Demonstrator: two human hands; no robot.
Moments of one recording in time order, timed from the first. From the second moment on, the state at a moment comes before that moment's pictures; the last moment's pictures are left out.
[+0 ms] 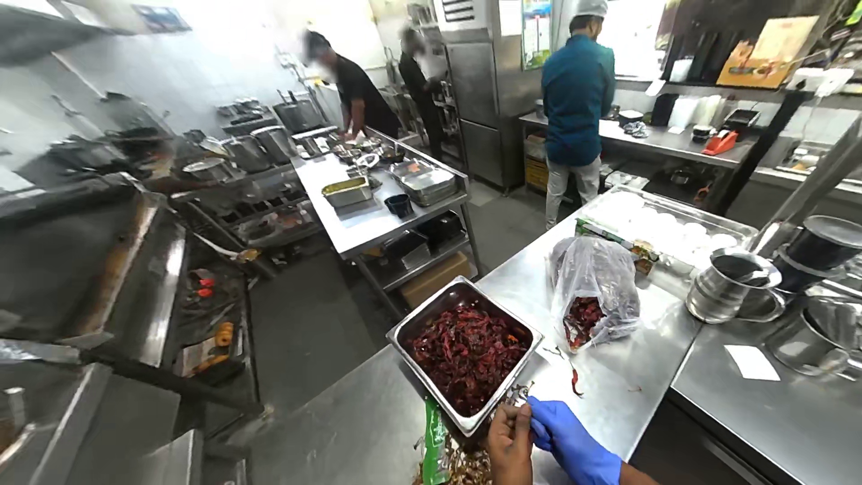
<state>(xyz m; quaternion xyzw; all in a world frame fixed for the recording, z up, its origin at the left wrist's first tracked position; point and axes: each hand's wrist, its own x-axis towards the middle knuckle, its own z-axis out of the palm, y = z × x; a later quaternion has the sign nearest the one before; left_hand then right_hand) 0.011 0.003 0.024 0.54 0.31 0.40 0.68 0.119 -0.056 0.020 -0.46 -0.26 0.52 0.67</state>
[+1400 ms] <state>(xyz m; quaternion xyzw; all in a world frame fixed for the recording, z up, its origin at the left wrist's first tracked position) 0.029 0.032 -0.002 0.82 0.25 0.25 0.45 0.212 -0.061 -0.021 -0.88 -0.33 0.17 0.29</state>
